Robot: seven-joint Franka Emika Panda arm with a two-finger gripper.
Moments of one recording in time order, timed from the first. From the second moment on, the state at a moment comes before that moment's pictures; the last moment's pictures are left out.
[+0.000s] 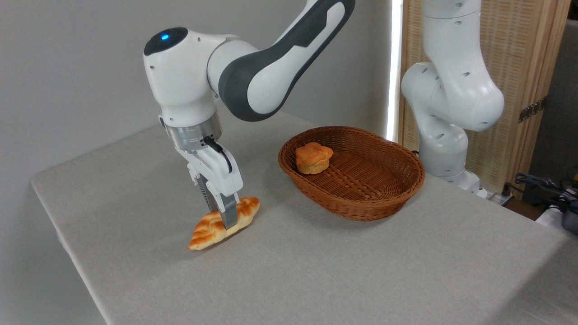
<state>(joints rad) -0.20 0.10 -0.01 -1.95 -0.10 2.01 0.65</state>
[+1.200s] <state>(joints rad) -0.20 -0.21 0.00 -2.01 -0.10 1.62 0.68</state>
